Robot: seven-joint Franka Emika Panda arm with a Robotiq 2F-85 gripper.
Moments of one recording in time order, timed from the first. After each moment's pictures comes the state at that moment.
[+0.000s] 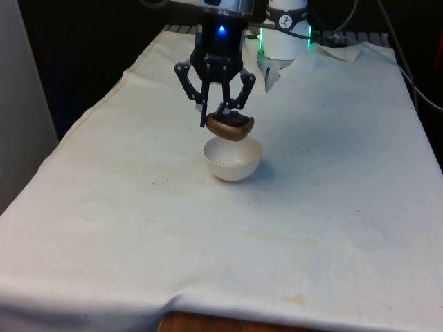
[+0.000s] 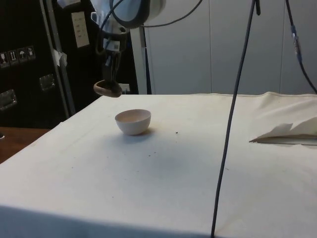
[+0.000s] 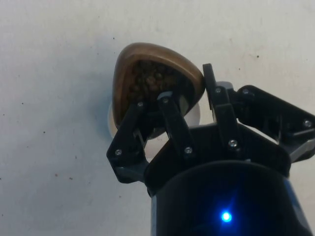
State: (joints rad) arm 0.03 0.42 -0.17 -1.92 -0.05 2.67 -0.27
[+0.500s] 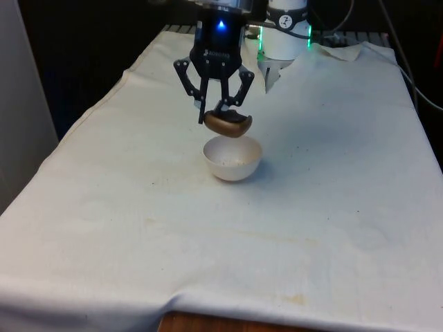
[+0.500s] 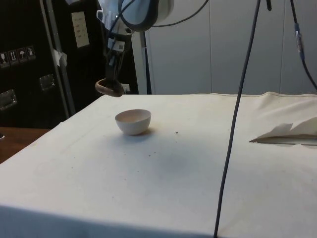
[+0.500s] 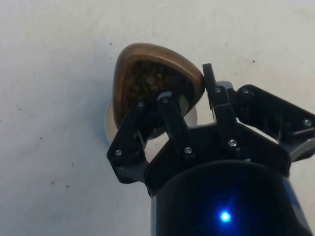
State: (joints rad) arm 0.03 0.39 -0.18 -2.00 -0.05 2.79 -0.28
